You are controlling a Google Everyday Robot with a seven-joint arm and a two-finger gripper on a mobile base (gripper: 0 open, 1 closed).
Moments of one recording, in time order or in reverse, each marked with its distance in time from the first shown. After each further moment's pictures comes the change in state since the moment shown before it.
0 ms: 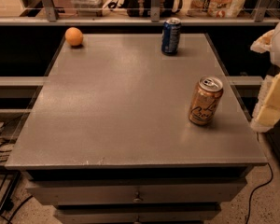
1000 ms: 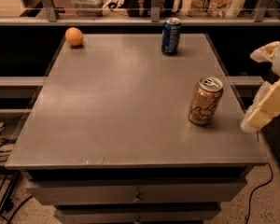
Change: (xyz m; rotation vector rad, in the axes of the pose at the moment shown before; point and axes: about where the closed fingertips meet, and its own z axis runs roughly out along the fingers) arm 0.000 -0.007 0.025 -0.009 -0.213 0.093
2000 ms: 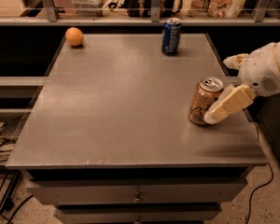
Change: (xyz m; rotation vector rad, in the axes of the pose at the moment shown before) arm -0.027 -0.027 0.067 0.008 -0.256 0.088
